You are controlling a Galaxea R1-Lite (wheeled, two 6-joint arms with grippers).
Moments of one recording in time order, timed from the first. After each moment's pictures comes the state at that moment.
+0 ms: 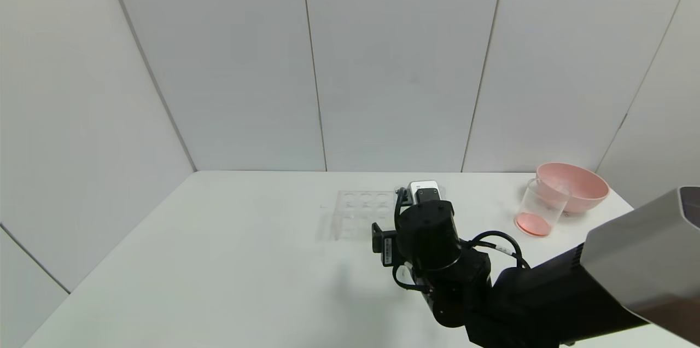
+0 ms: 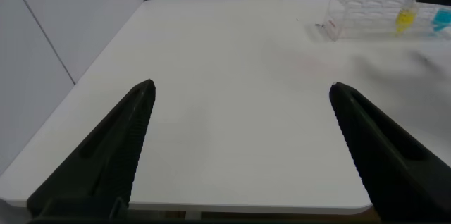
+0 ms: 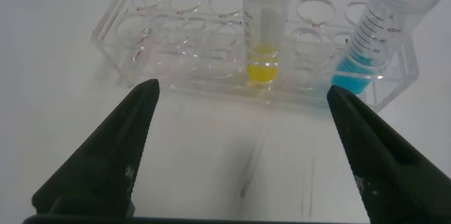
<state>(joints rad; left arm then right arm) 0.00 0.00 0.00 0.00 0.00 0.00 0.81 2.15 -1.02 -0.72 -0.59 0.33</state>
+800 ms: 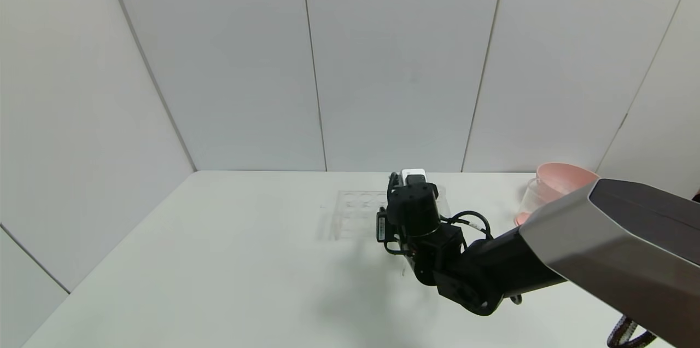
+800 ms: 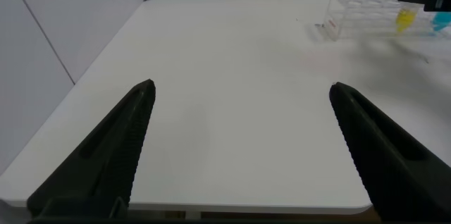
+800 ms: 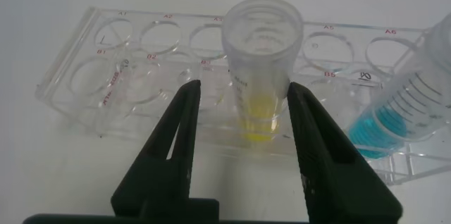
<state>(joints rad) 0.00 0.00 0.00 0.00 0.00 0.00 0.72 2.30 -1.25 -0.68 -0.51 0.31</state>
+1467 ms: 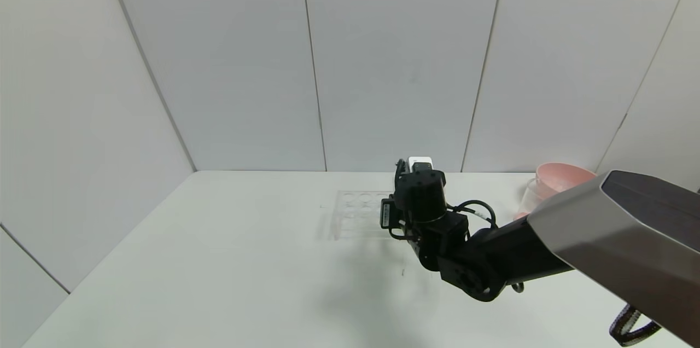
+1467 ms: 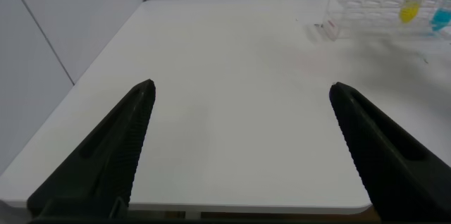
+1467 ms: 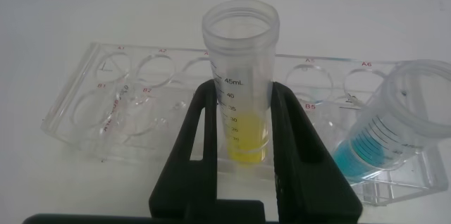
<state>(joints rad) 0.00 0.00 0.00 0.00 0.00 0.00 0.70 2.29 -1.28 -0.68 -0.50 0.30</state>
